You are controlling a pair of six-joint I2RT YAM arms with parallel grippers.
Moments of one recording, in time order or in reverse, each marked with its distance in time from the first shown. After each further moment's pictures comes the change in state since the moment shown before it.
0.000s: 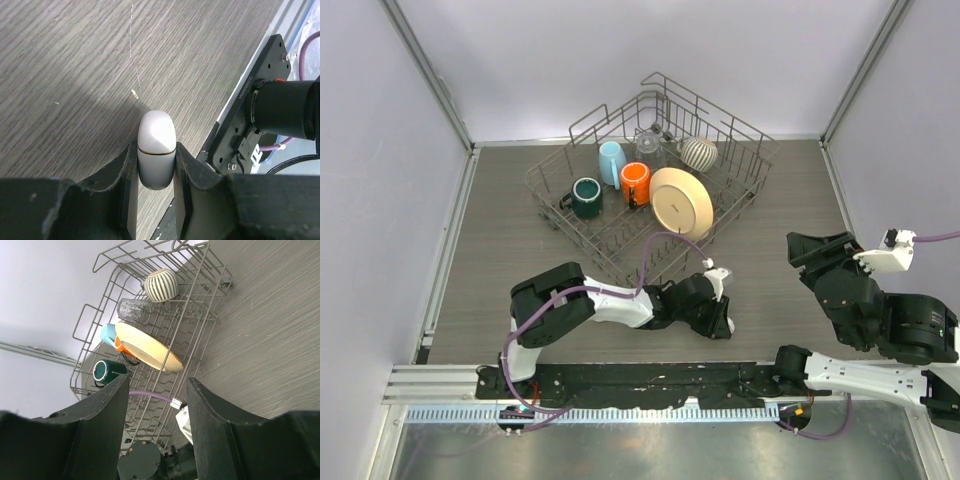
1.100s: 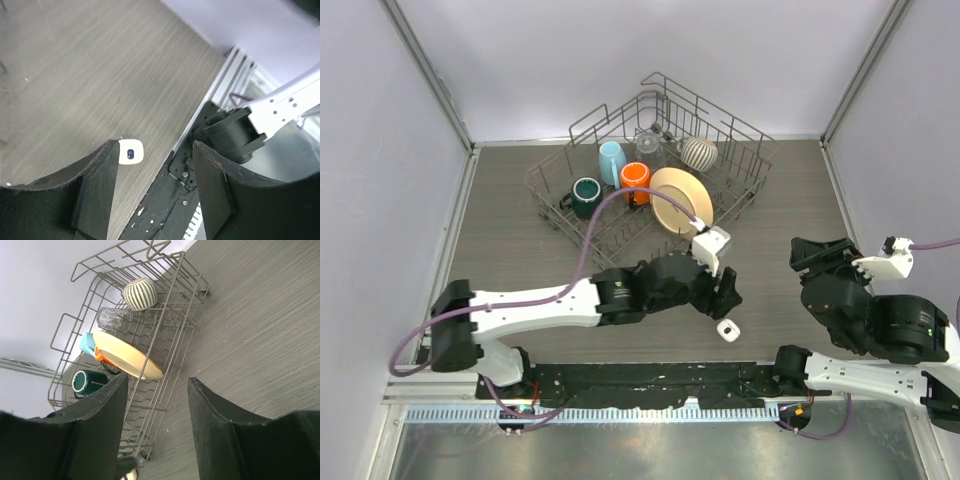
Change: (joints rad) left arm -0.085 -0.423 0.179 -0.377 -0.343 0.231; right arm 0.000 -0.009 -0.042 -0.117 0.056 0.104
